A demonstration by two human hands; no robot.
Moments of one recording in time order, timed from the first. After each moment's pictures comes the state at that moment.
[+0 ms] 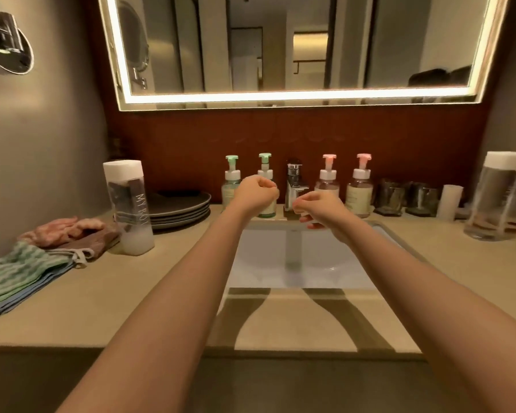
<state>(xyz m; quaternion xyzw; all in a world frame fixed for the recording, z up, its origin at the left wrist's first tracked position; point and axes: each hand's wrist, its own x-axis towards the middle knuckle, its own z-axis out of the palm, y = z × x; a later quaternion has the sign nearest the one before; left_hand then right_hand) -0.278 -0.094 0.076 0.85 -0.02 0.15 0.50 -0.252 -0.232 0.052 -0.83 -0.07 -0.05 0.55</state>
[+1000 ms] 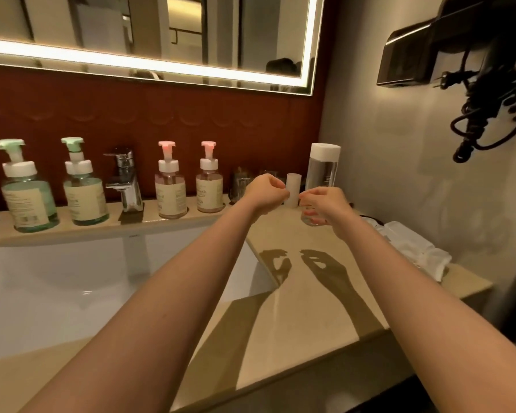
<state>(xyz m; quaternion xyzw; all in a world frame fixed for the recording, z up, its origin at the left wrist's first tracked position) -0.207 -0.405 0.065 0.84 -0.23 0.00 0.49 -0.237 -0.533 0.048 -0.80 0.17 -0.18 0.55</state>
